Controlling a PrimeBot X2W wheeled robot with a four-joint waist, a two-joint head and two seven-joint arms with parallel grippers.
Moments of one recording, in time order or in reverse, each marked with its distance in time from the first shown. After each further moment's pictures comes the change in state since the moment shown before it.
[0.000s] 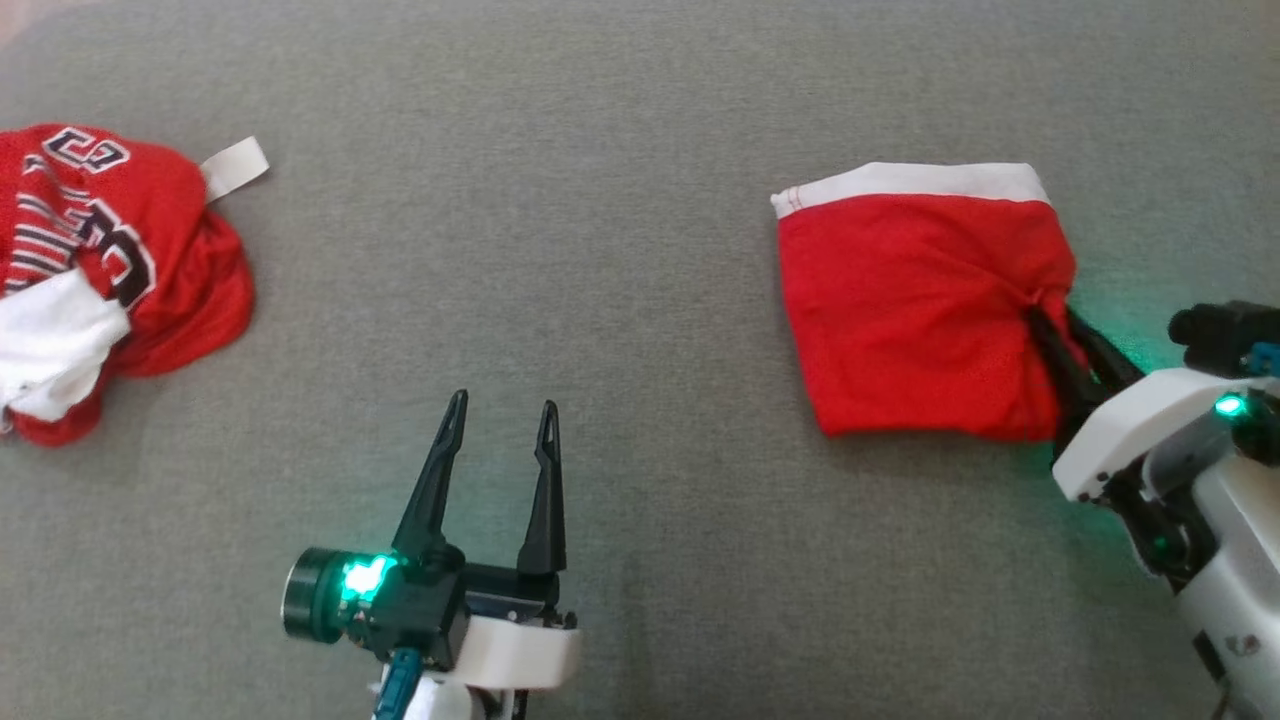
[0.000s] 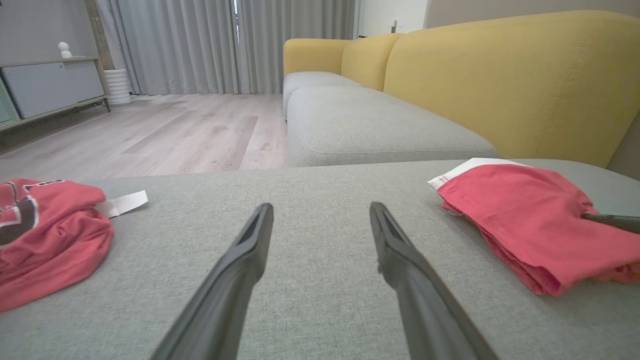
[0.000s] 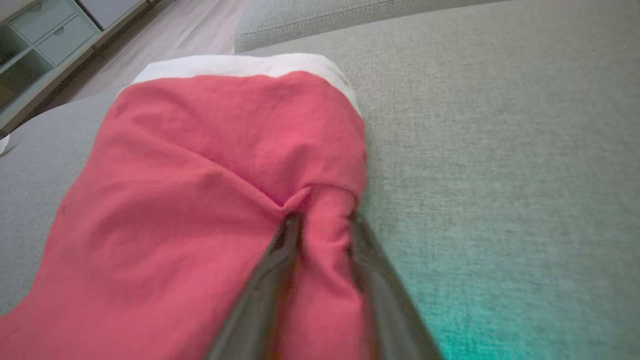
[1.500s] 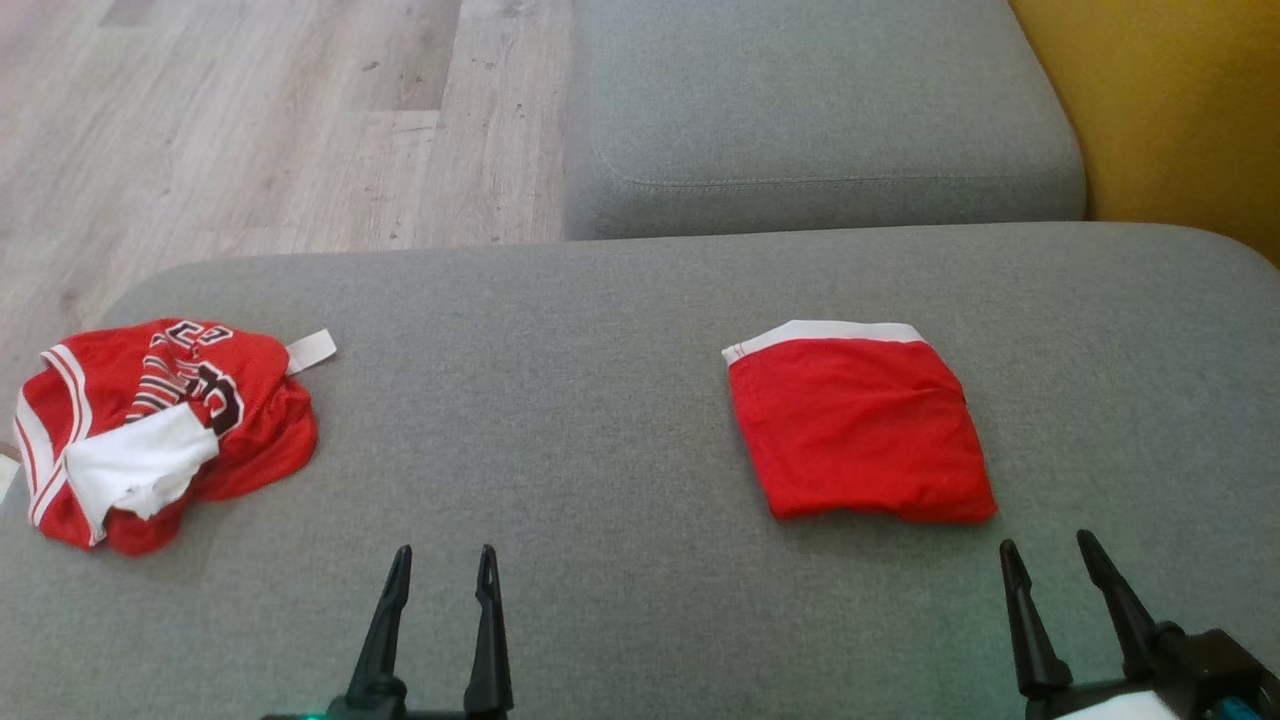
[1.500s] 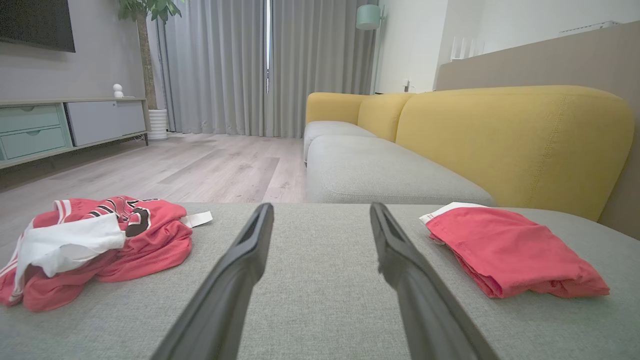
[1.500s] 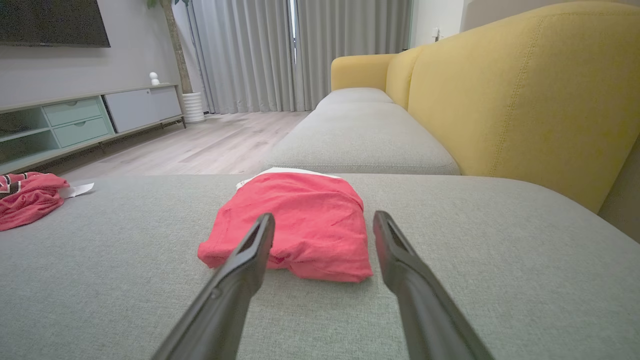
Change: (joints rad) left arm 0.252 0.002 0.105 -0.010 -0.040 -0.028 0.000; right arm 0.626 0.302 -0.369 -0.390 -0.568 0.000 -0.259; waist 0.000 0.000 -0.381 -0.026
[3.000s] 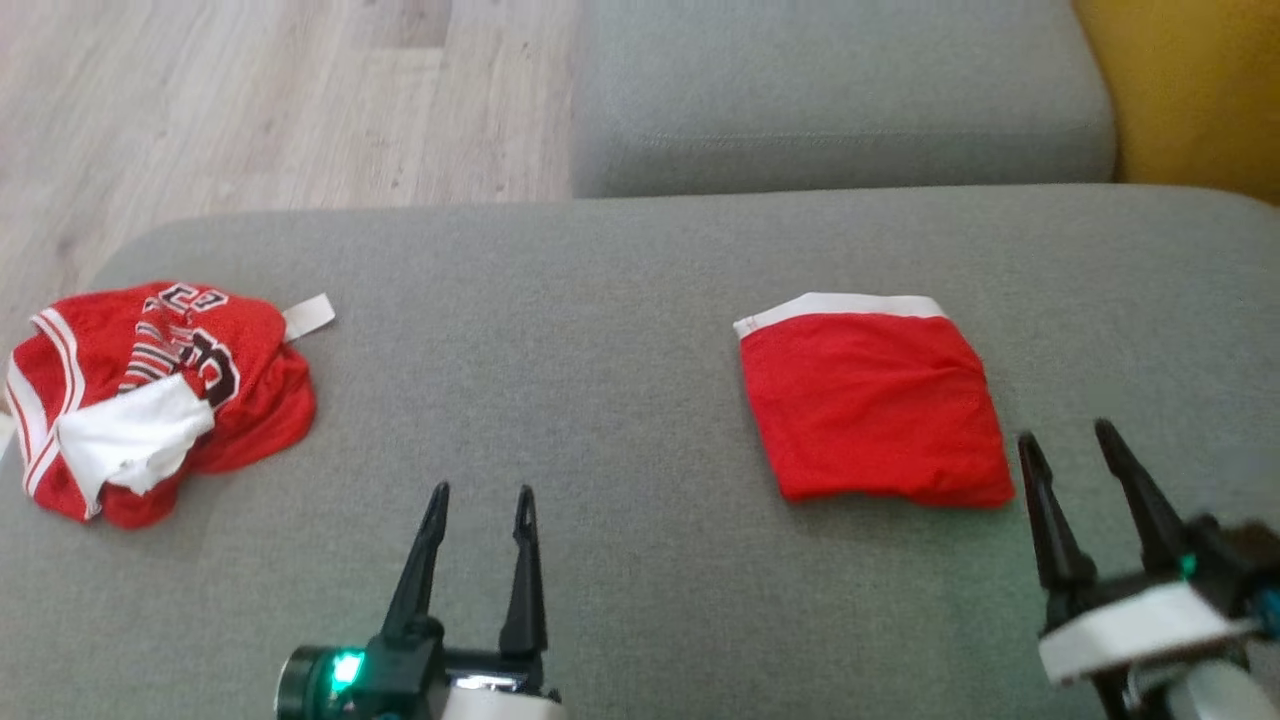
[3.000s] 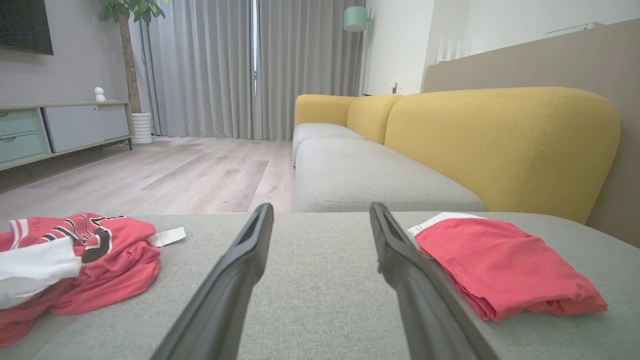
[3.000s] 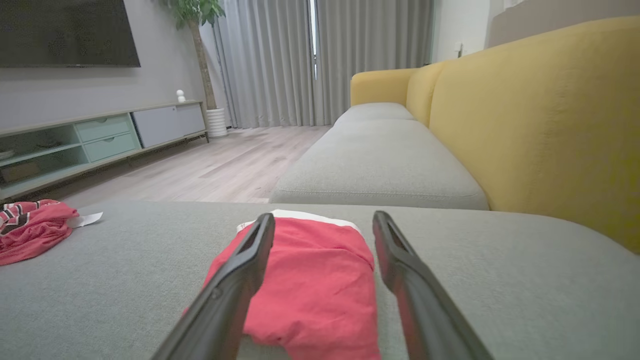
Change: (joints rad) left arm -0.133 -0.001 -0.087 0.038 -0.019 0.033 0.000; right arm -0.216 -0.145 0.111 0.077 0.175 0.000 0.000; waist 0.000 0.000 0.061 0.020
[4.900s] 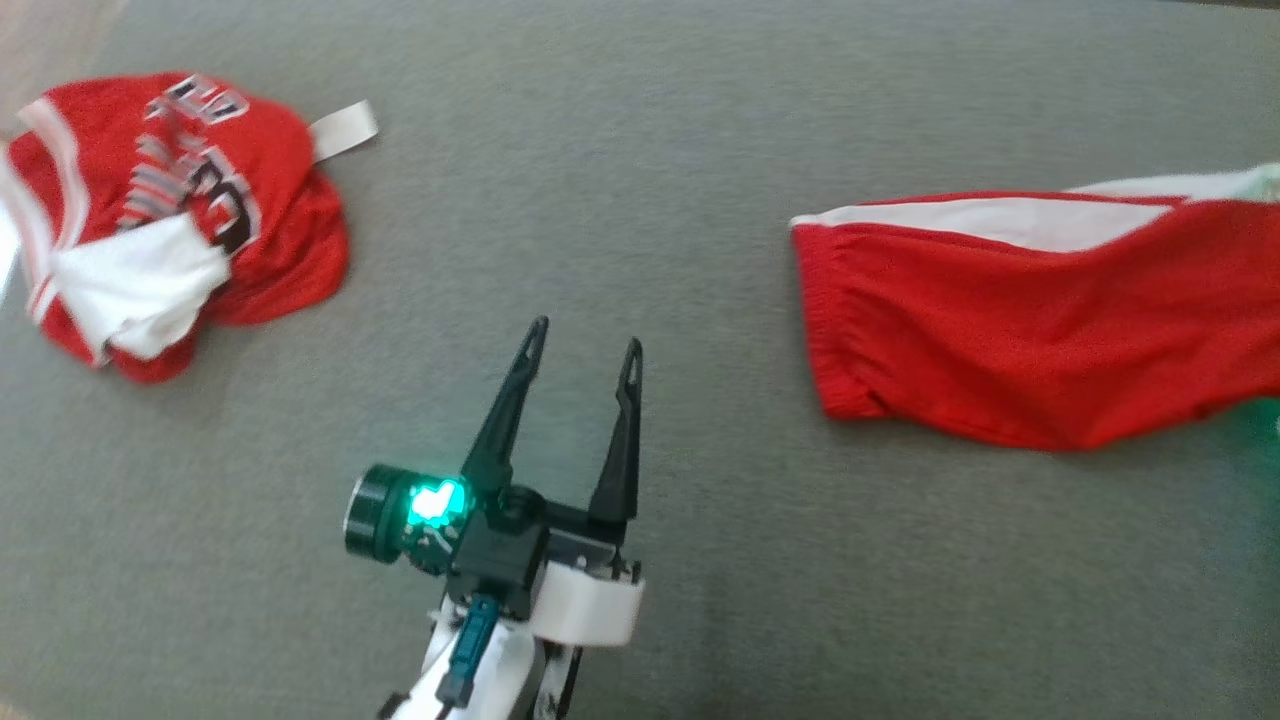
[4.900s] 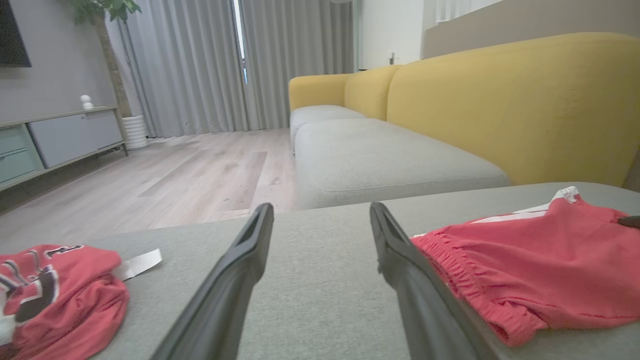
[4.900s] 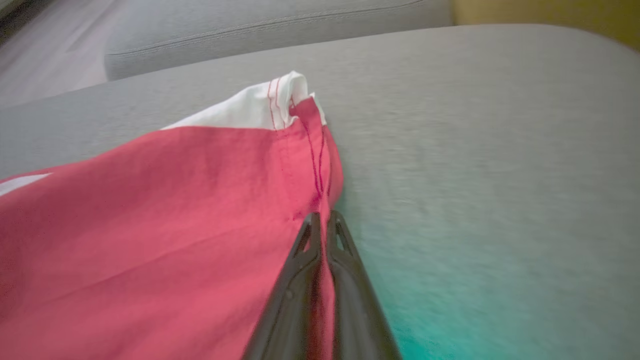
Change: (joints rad) left arm -0.289 -0.001 -0.161 0.004 0.062 0.053 0.001; right arm -0.578 -0.361 0.291 0.685 0.565 0.000 0.198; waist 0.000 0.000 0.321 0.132
